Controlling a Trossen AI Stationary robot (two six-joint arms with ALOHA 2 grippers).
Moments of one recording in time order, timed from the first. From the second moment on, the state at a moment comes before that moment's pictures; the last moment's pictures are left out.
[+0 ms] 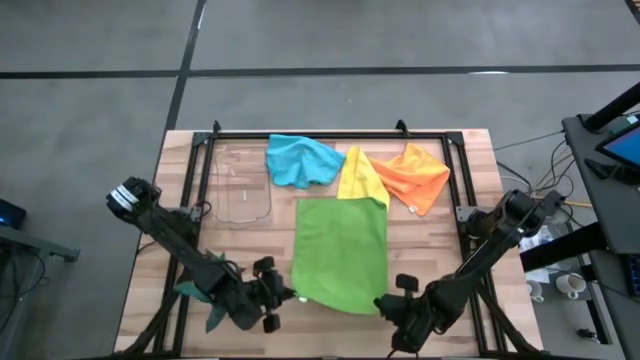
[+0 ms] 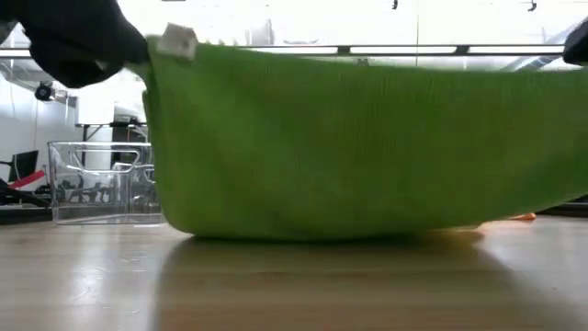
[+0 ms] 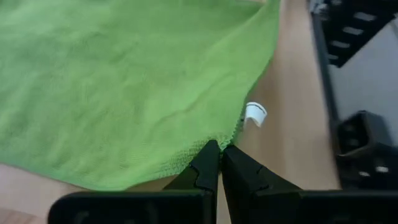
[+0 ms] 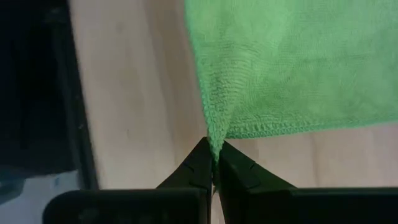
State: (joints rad) left arm -0.75 1.57 0.94 -0.11 -0.60 -0.80; right arm 0.83 1.78 1.23 -0.70 0.20 0.99
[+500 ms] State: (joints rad) left arm -0.74 1.57 0.93 -0.14 -0.55 -0.86; right arm 0.83 1.73 1.24 -0.74 0.15 0.93
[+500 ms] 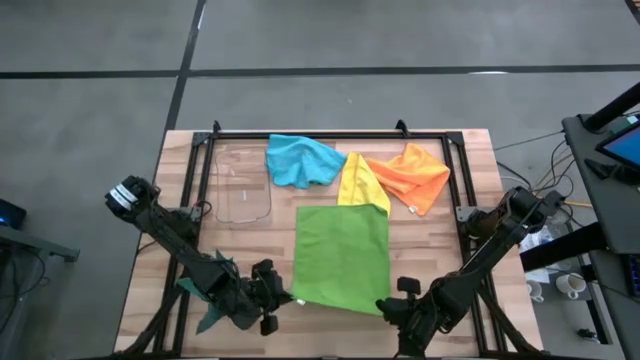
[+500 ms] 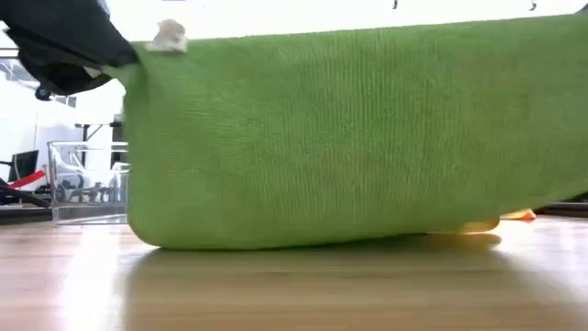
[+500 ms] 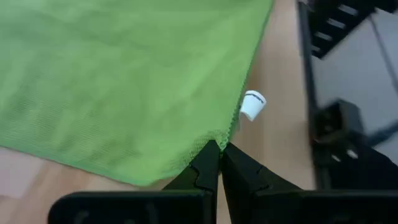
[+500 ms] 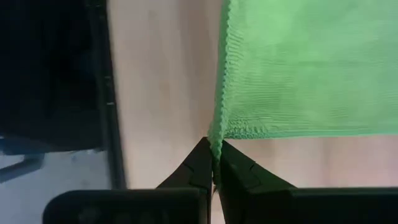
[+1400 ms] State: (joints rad) left arm -0.47 1.58 0.84 -0.29 -0.87 -0.85; right arm 0.42 1.72 1.18 -1.09 0.42 0.81
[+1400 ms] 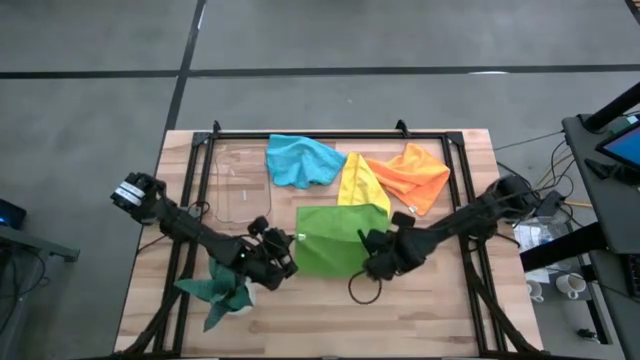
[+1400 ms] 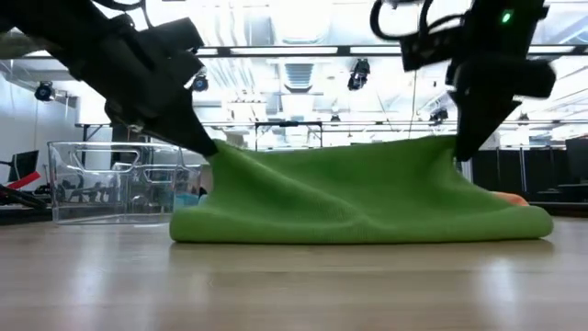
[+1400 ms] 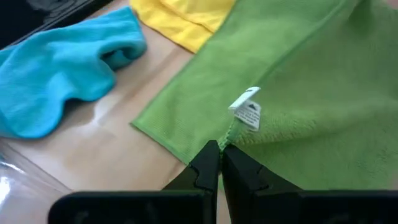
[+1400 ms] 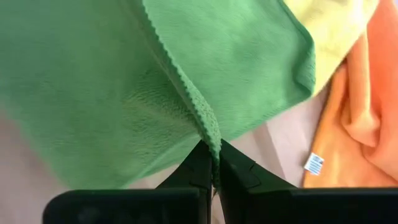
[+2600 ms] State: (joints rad) left arm -0.26 1.67 0.79 -0.14 -0.91 -0.73; right arm 0.26 1.71 1.09 -1.09 0.48 0.80
